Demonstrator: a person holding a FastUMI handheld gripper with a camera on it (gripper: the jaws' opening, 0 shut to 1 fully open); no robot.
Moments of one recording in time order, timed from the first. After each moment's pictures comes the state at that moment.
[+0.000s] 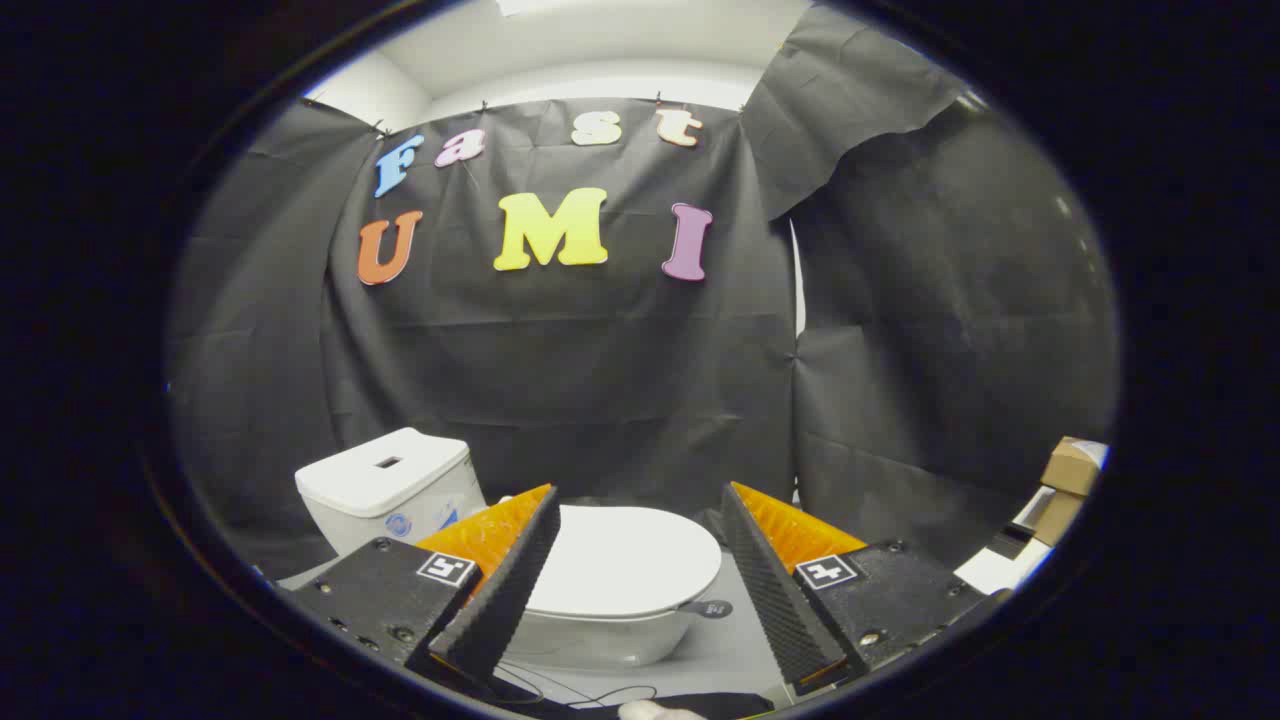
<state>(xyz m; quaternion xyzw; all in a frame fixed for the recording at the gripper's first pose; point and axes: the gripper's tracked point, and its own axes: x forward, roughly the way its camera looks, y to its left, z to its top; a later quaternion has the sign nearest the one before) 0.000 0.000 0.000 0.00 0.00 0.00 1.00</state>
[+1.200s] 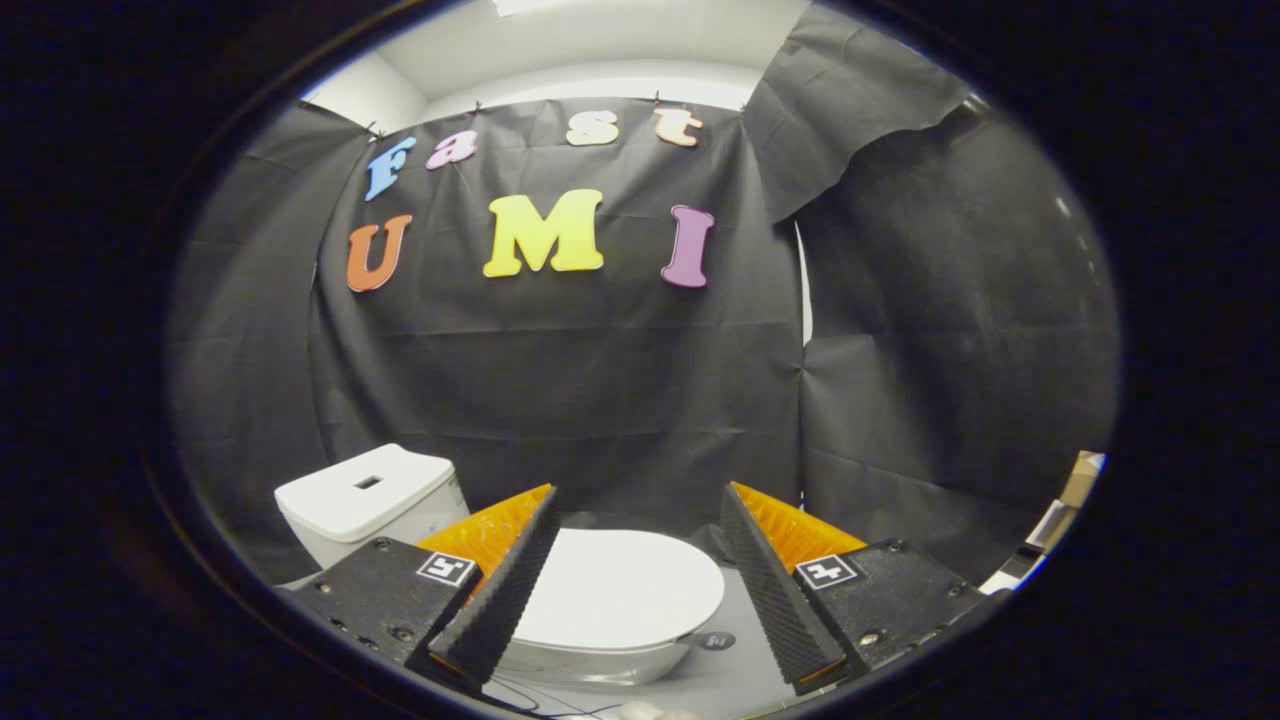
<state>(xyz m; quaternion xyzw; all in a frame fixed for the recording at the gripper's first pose) 0.069 -0.006 0.026 0.01 -0.01 0.00 1.00</state>
